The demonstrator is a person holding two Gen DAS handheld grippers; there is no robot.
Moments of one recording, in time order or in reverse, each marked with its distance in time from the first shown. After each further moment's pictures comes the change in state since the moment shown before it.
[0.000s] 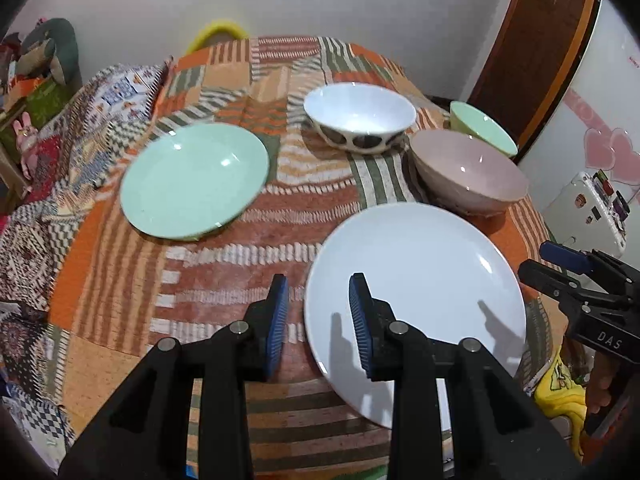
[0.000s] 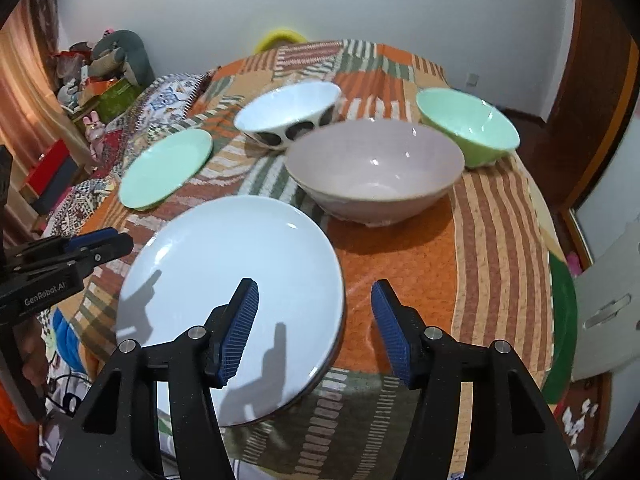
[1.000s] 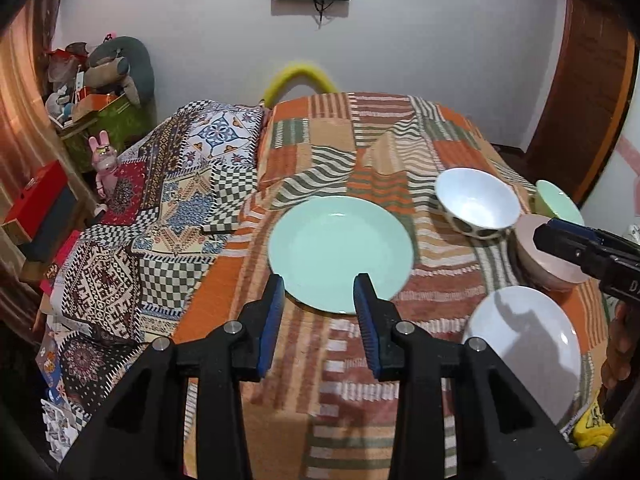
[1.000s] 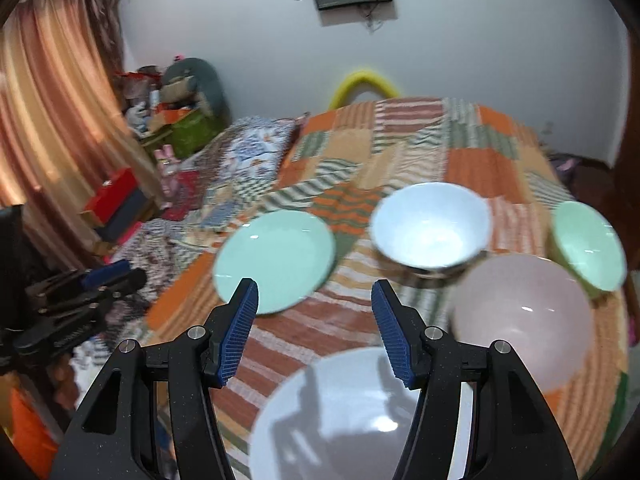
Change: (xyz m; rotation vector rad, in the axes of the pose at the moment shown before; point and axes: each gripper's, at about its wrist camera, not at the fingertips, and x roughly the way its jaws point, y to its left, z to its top) left arm -0.052 0.114 0.046 -0.077 -0.141 0.224; right arm 0.030 0.088 0.100 -0.078 -0.121 0.273
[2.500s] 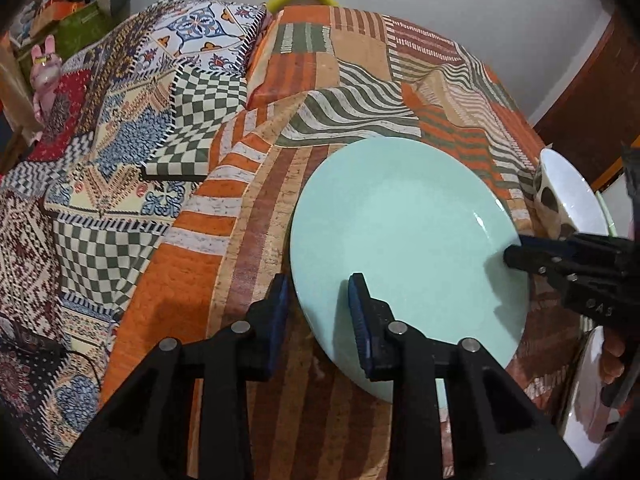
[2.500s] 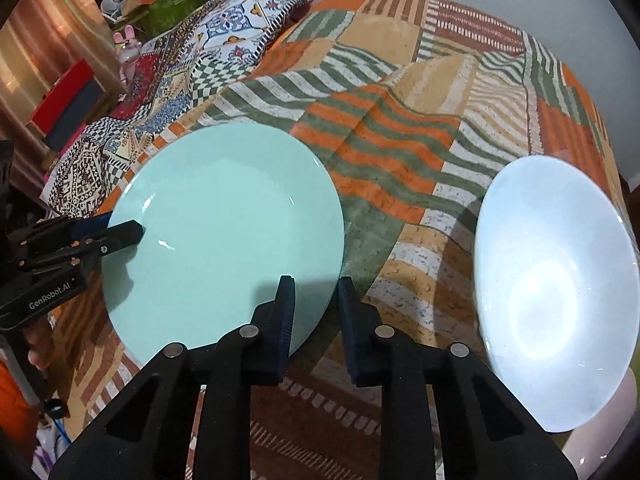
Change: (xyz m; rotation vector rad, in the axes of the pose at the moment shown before) left arm 0.198 0.072 0.006 -0.142 0.254 -0.174; right arm 0.194 -0.004 0.024 -0.161 0.425 -0.085
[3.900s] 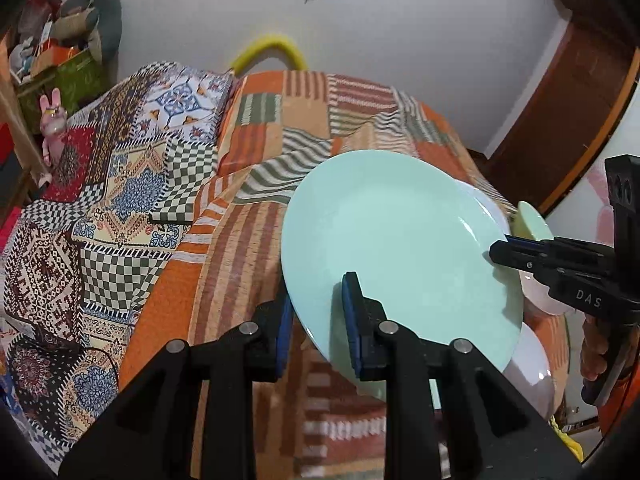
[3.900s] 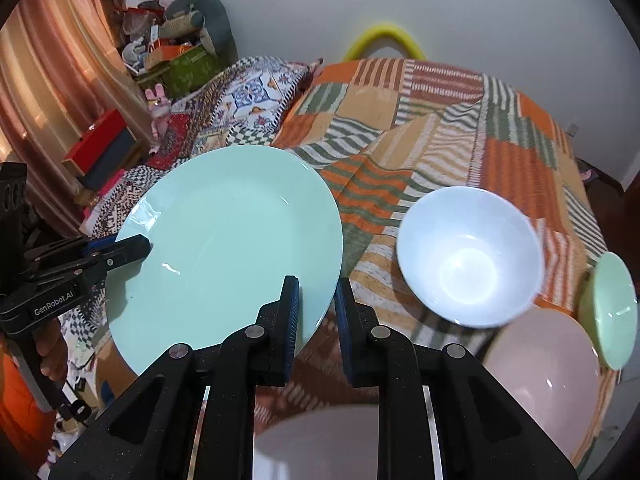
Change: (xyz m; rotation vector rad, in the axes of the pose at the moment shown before) left arm -0.137 -0.069 -0.023 0.074 -0.163 -0.057; right arm -0.125 0.002 -0.039 0.037 -0.204 0.035
